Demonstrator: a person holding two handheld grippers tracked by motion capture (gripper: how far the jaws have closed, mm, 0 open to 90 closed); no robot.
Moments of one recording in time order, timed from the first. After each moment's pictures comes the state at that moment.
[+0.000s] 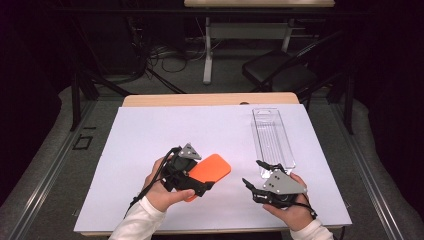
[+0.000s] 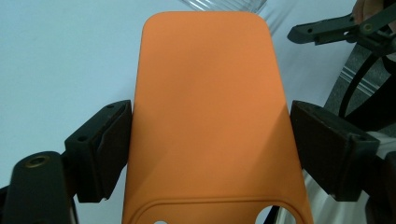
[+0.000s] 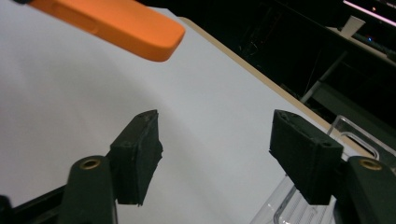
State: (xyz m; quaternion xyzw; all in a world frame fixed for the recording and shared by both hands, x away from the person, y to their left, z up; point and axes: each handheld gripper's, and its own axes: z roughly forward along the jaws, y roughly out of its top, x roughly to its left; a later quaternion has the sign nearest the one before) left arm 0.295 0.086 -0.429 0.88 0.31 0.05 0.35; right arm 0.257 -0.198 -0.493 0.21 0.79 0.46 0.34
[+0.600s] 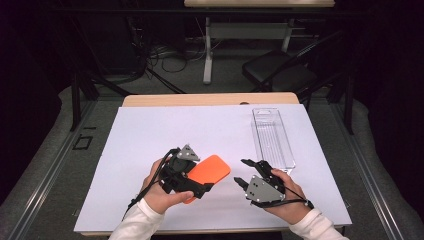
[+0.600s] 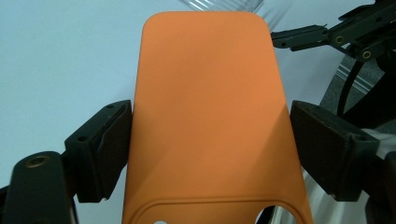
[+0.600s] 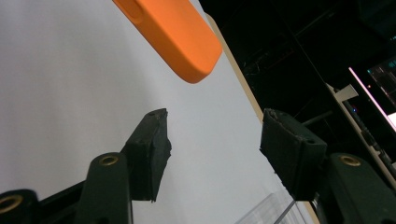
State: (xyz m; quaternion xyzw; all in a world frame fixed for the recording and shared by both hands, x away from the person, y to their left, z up) left arm 0.290 0.087 -0.427 0.88 0.31 0.04 0.35; right arm 0.261 -0.169 -0.480 0.04 0.83 0.37 0.41
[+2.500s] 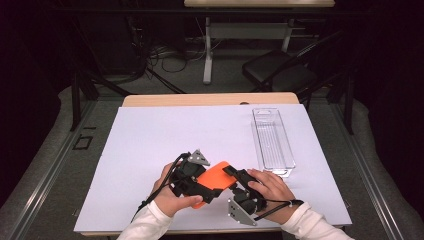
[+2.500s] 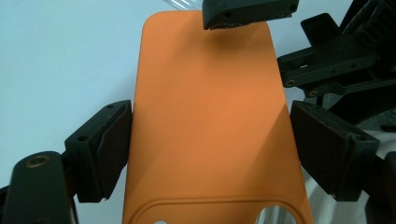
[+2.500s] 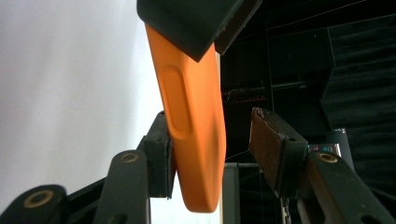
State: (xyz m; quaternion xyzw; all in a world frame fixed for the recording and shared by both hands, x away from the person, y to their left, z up) left arm 0.288 0.066 -0.441 0.89 0.30 0.01 0.35; right arm 0.248 -0.131 -0.492 -0.17 0.80 0.26 0.52
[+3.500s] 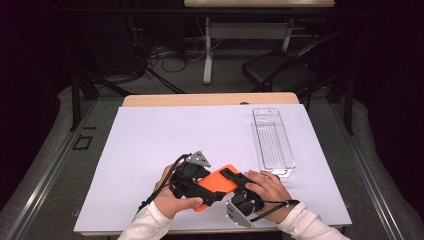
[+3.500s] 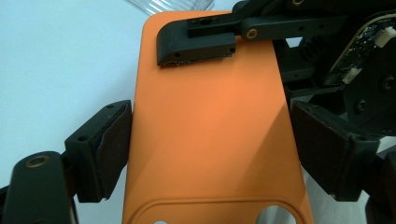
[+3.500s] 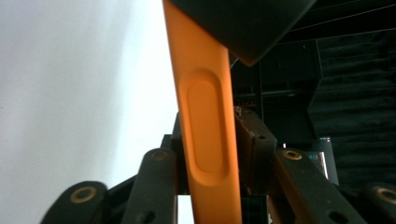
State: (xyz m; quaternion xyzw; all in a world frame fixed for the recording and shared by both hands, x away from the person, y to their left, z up) left arm 0.285 0.065 -0.437 0.88 0.28 -0.03 0.37; right arm 0.249 -0.126 -0.499 -0.19 0.78 0.25 0.54
